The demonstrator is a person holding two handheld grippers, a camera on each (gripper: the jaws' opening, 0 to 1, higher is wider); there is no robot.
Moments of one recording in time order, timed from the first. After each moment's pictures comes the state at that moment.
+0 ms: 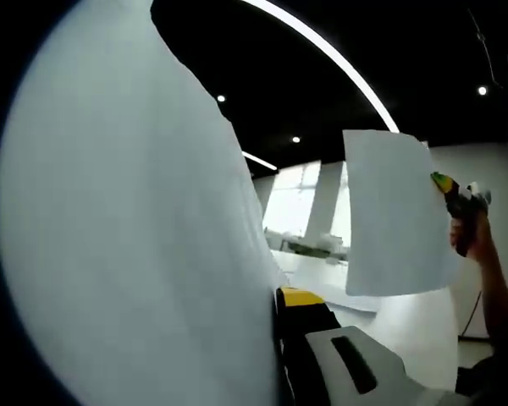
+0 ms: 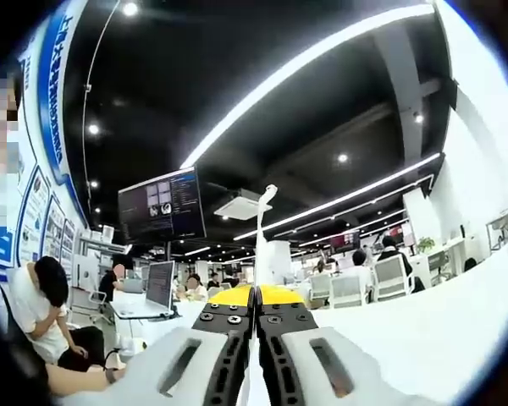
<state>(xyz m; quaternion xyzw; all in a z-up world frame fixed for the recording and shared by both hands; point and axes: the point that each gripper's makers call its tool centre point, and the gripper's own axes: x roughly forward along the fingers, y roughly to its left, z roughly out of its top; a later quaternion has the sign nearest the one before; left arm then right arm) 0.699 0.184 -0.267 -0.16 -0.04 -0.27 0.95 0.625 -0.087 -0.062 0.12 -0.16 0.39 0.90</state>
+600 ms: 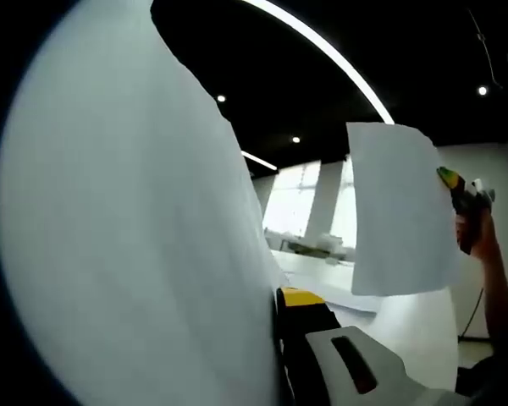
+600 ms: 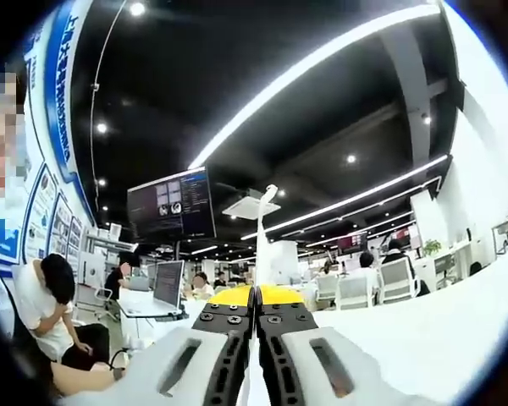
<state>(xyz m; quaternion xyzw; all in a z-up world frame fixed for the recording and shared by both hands) 0.699 0.185 -0.267 -0.16 -0.04 -0.27 0.95 0.607 -0.074 -0.057 0.11 -0.17 0.41 0.89</state>
